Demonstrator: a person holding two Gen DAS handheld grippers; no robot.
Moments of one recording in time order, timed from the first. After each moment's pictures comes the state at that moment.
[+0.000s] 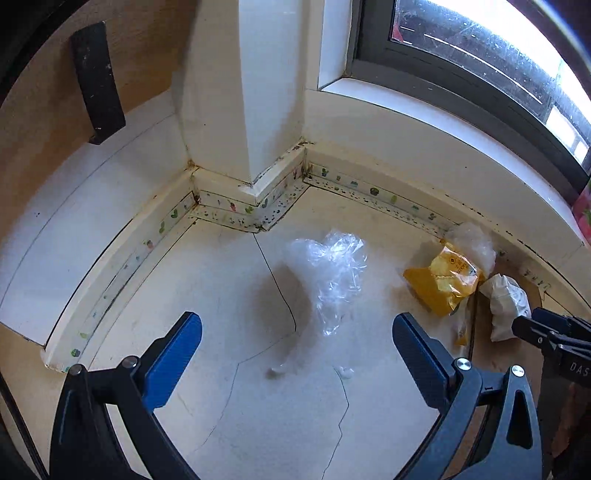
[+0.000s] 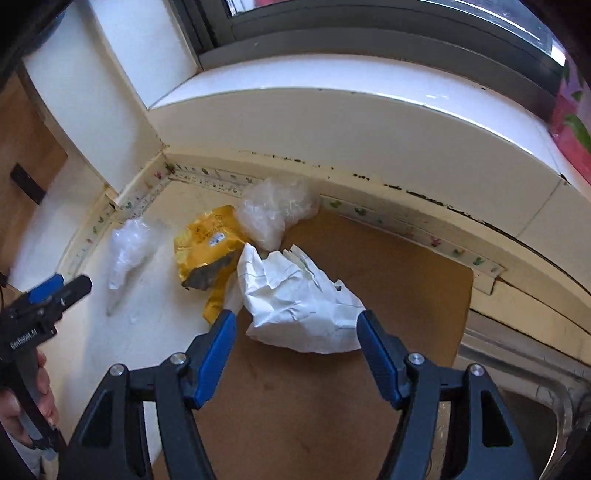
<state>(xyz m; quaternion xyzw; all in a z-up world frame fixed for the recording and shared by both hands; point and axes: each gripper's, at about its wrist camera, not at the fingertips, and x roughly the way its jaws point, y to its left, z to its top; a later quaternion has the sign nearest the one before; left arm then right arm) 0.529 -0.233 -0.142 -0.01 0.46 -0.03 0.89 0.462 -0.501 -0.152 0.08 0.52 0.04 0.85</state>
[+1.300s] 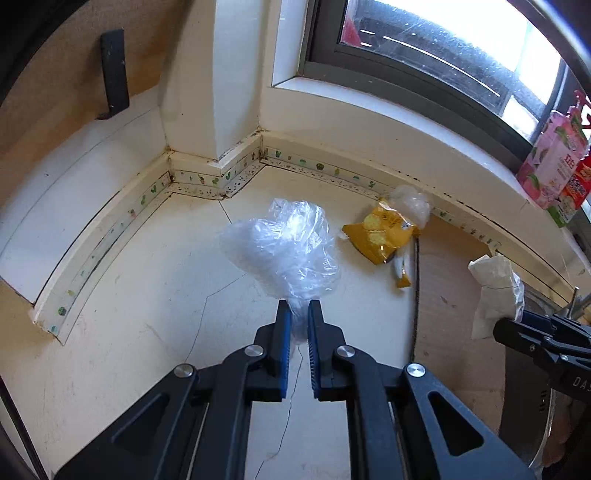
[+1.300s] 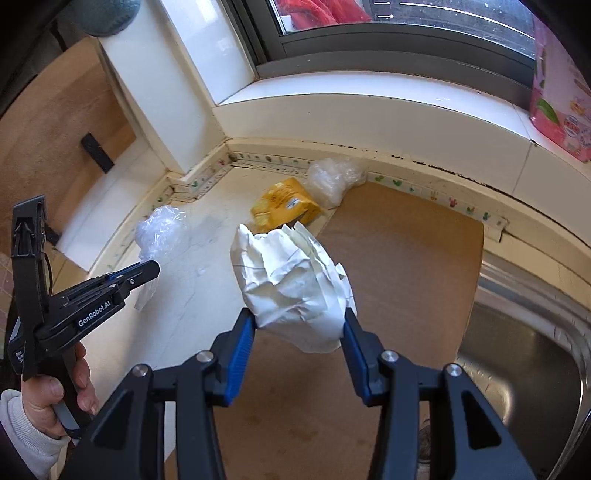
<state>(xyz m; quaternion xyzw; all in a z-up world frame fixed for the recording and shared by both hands) 0.449 -0.232 -0.124 -0.02 0.45 -0.11 0.88 0.374 -0.472 -0.108 0.11 0.48 0.10 0.86</state>
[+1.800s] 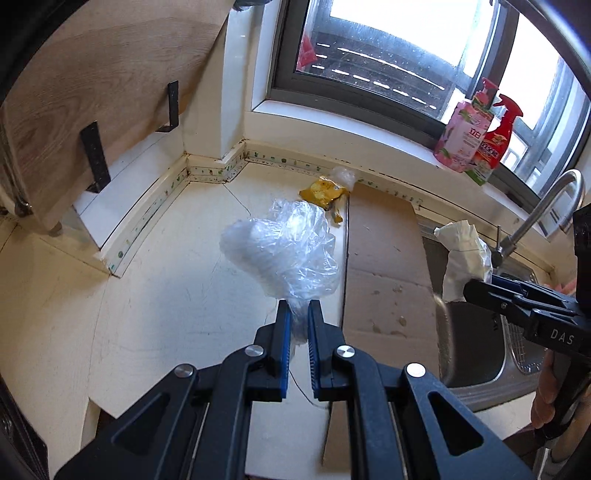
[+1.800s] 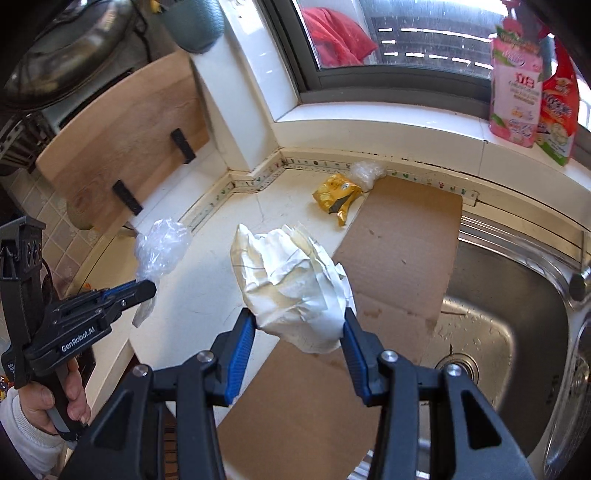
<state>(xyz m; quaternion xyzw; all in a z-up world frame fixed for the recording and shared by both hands) 0.277 -0.173 -0.035 -0.01 0.44 -0.18 0.88 0.222 -0.418 -0.032 0.12 0.44 0.10 0.88</state>
